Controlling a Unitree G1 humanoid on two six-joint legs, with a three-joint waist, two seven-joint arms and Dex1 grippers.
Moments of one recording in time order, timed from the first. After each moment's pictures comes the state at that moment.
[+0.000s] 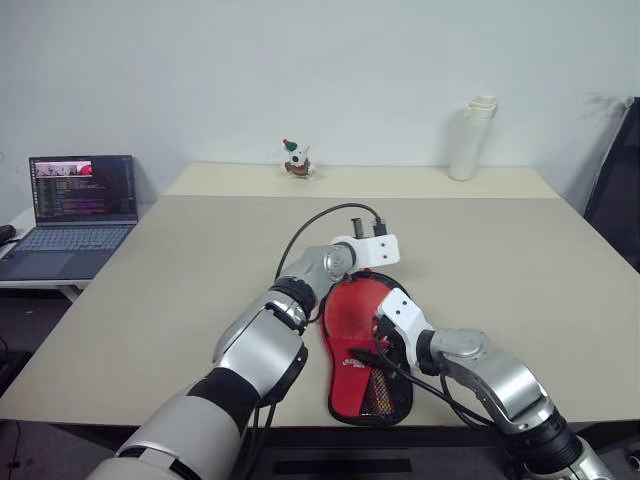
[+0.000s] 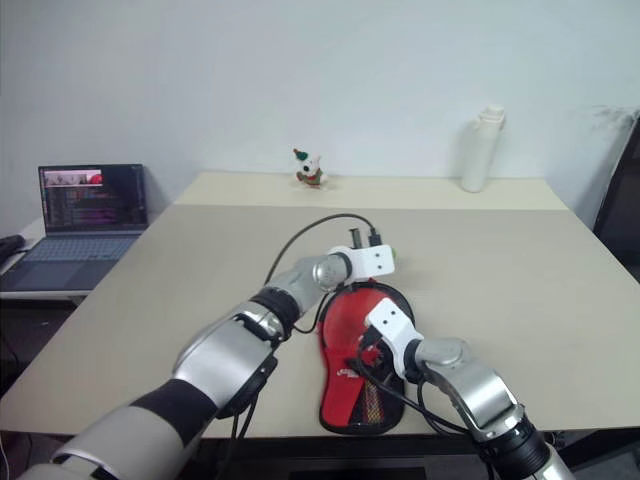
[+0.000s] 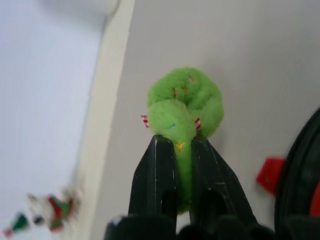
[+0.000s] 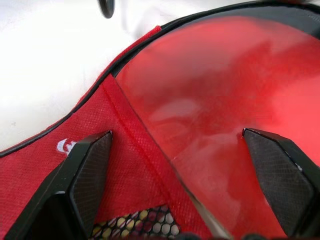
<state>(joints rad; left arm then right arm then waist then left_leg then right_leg) -1.36 0.04 -0.46 1.41 0.62 -0.28 -0.21 -0.40 -0.40 0.36 -0.32 0.18 0.91 0.53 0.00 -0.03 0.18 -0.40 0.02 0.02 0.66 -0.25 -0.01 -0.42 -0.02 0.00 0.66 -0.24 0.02</state>
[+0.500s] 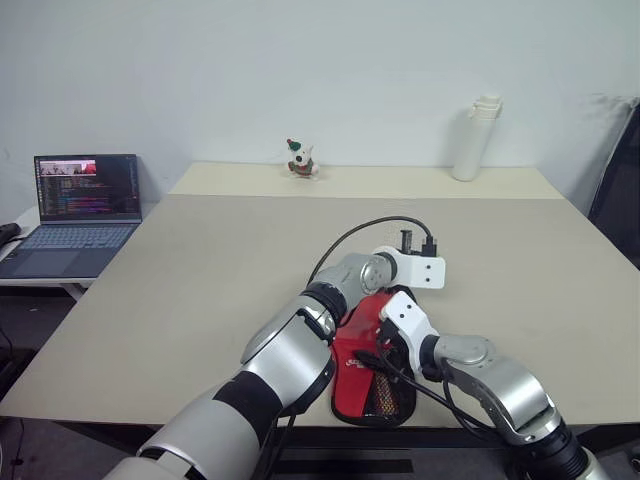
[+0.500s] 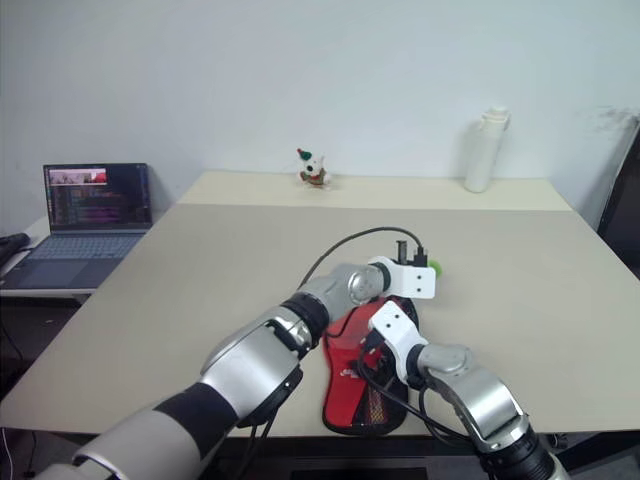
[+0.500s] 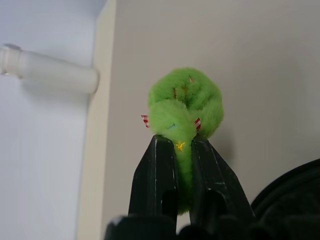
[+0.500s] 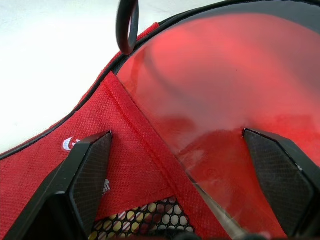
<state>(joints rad) -1.38 -0.08 -0.48 1.42 0.65 -0.38 -0.28 -0.37 -0.38 0.34 -0.36 0.18 0.95 0.49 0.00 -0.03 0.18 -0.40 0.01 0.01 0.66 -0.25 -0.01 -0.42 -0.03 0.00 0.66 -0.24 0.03</state>
